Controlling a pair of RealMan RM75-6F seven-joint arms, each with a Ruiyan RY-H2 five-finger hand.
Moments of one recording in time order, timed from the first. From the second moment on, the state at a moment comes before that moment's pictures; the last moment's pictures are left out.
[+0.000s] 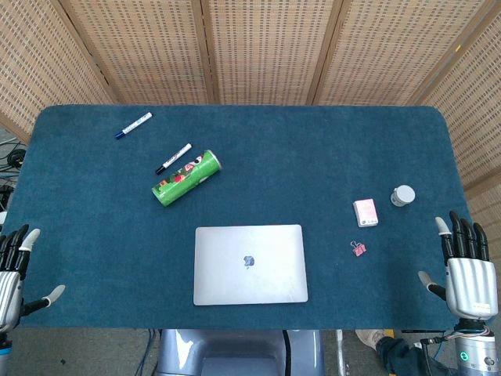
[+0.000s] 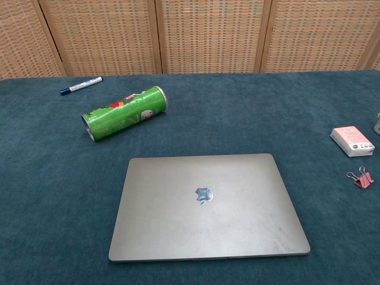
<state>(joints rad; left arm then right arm) -0.02 -1.16 0.05 -1.76 1.54 1.69 0.14 0.04 -1.20 0.12 -1.71 -1.51 1.63 -0.31</state>
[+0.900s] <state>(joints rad) -0.40 -1.36 0.04 -1.62 1.95 1.27 0.12 0.04 -1.17 0.12 -1.72 -1.50 1.59 -0.26</state>
